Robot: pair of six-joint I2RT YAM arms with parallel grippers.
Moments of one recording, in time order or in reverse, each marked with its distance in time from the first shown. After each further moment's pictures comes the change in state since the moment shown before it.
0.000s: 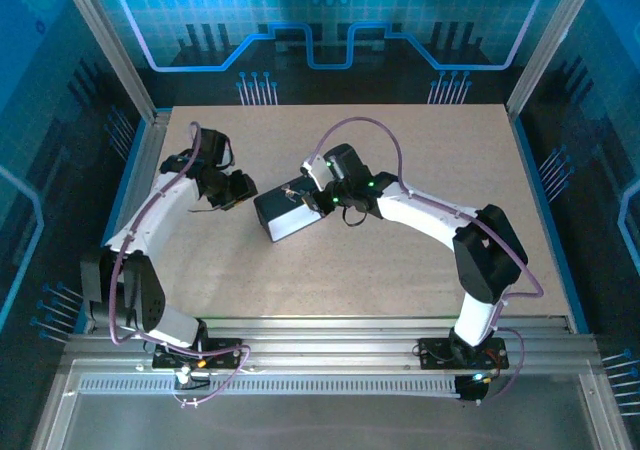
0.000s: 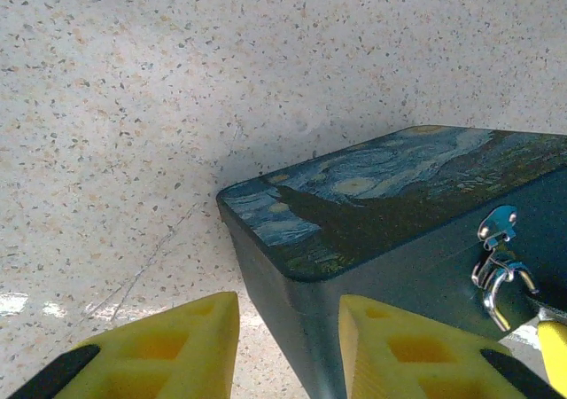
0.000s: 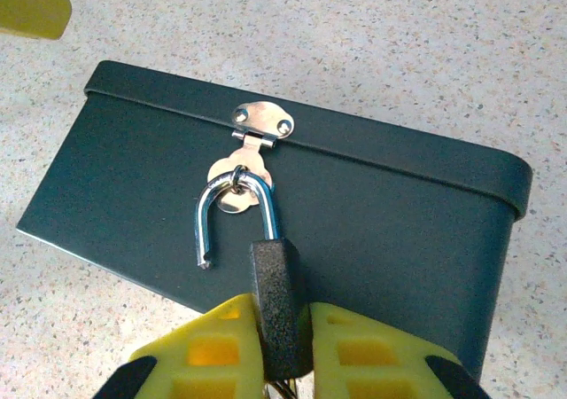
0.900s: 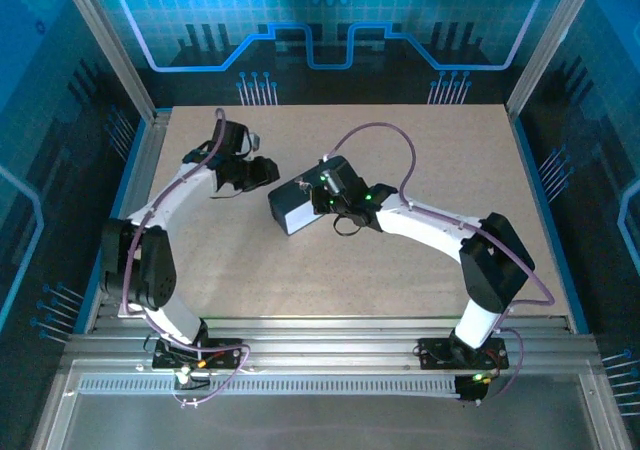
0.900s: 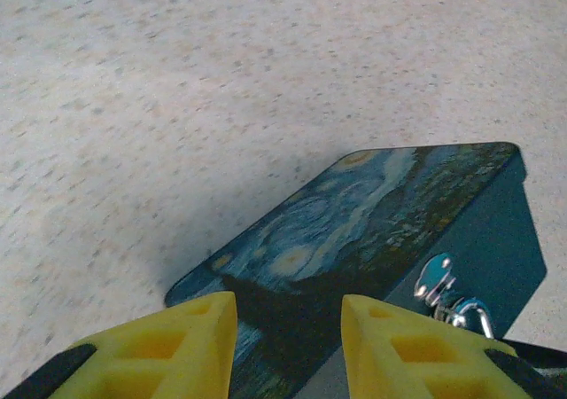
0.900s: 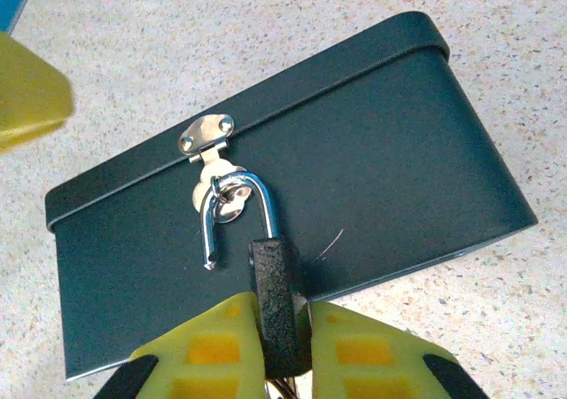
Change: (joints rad) left arm -0.074 0.159 0.050 0.295 0.089 0.082; right arm 0.078 -0.063 -0.073 0.024 0.358 0.590
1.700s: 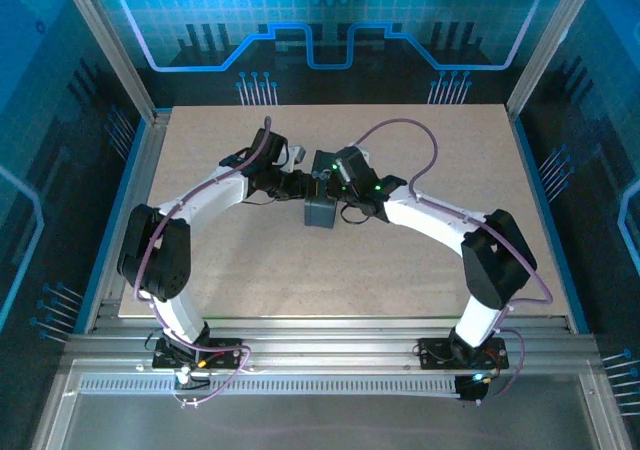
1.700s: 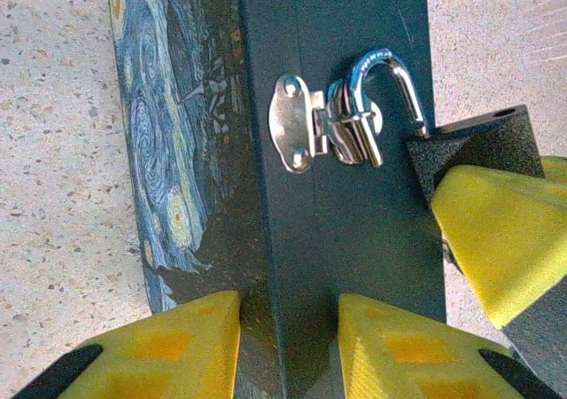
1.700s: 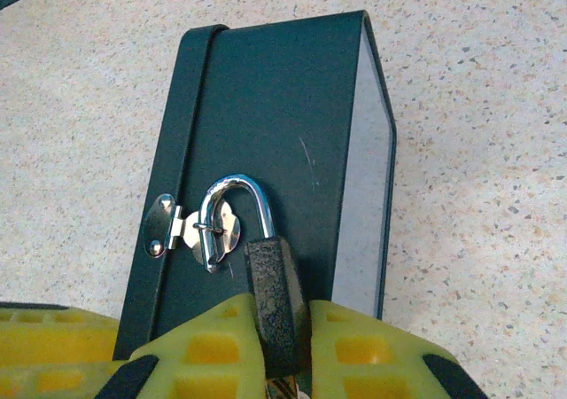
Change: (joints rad) left arm -0.182 0.084 0.011 0.057 0.118 0.060; right arm -0.090 0.021 0.029 -0.030 0.069 0.204
